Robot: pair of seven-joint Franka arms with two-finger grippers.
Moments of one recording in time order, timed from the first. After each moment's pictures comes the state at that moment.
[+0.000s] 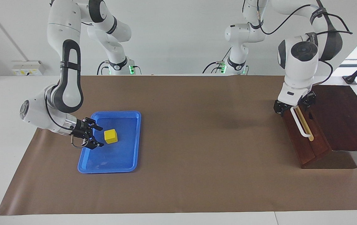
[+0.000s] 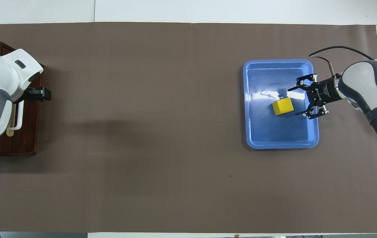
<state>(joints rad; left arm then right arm) -0.06 0.09 -0.06 -1.86 0.41 1.95 -0.22 -0.06 0.44 -0.10 -1.81 0.61 1.96 0.85</state>
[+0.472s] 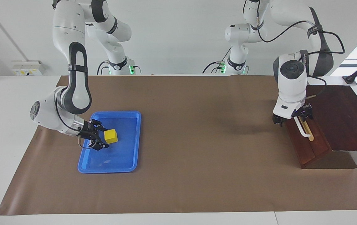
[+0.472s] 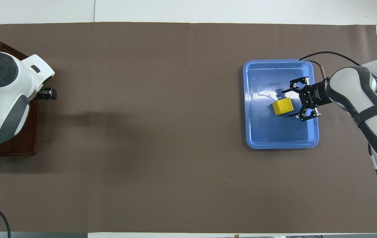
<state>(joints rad) -0.04 0.14 -0.05 -1.94 0.52 2.10 -0.29 -0.03 0.44 -0.10 -1.85 0.62 2.03 0.84</state>
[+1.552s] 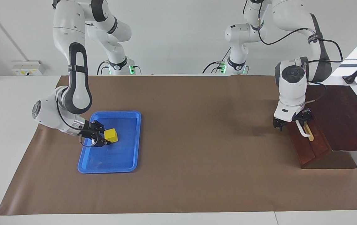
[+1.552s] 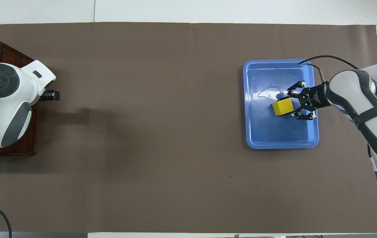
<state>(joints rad) -0.01 0.16 -0.06 -2.00 0.53 2.22 -0.35 -0.03 0.43 -0.10 -1.89 0.65 2.05 0.75</state>
